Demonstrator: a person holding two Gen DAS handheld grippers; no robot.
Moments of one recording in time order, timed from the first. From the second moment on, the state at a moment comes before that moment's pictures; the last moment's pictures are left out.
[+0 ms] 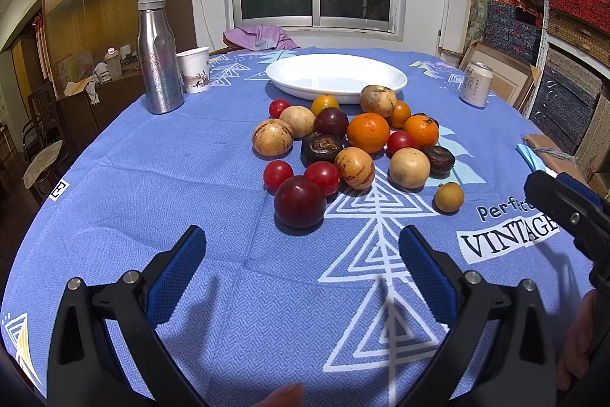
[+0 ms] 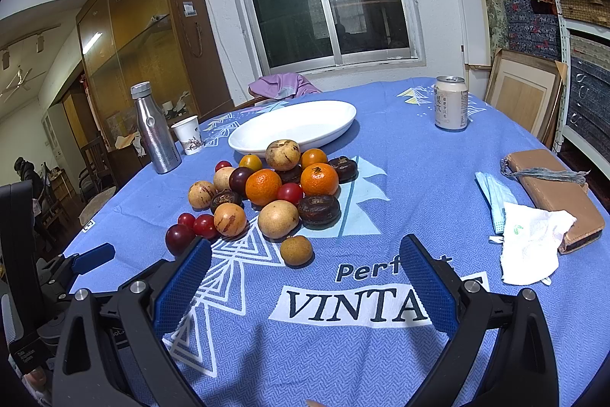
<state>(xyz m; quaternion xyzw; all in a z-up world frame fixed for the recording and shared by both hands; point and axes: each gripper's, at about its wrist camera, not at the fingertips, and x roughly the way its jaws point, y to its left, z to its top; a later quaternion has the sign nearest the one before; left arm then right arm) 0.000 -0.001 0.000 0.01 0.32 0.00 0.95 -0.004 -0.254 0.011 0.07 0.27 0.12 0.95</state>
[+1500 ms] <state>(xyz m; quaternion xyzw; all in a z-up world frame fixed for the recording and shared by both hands) 0.102 0.020 -0.044 0.06 0.48 -0.08 0.87 0.065 -0.269 -0.016 0.06 0.41 0.22 0.88</state>
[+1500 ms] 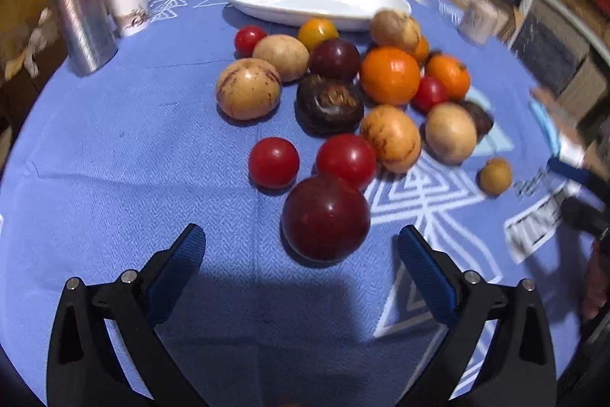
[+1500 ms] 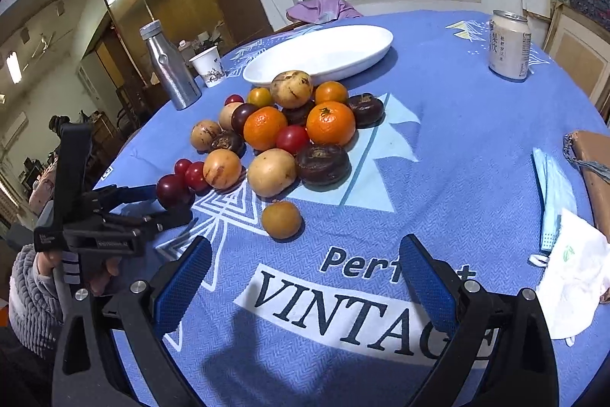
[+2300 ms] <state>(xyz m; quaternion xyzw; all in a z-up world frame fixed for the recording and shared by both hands) 0.092 0.023 -0.024 0.02 0.42 -0.14 0.89 0.068 -0.252 -0.021 0.03 0.43 0.24 0.87</state>
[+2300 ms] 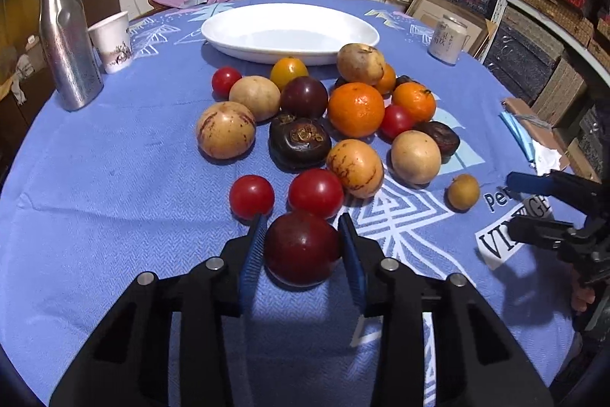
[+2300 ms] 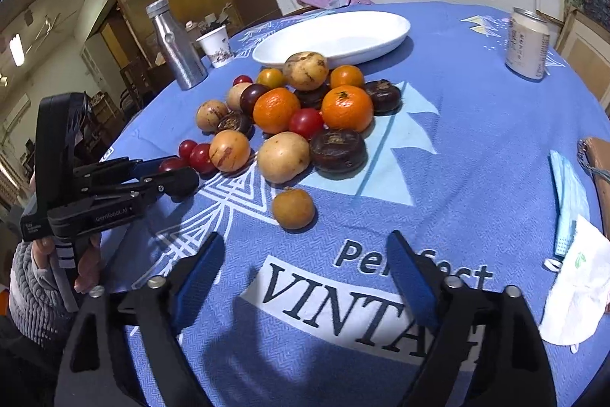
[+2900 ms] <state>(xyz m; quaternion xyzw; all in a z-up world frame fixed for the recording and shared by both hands) 0.088 0.030 -0.023 -0.01 0.42 -0.18 0.89 0.096 -0.217 -0.030 -0.02 0.46 0.25 0.85</state>
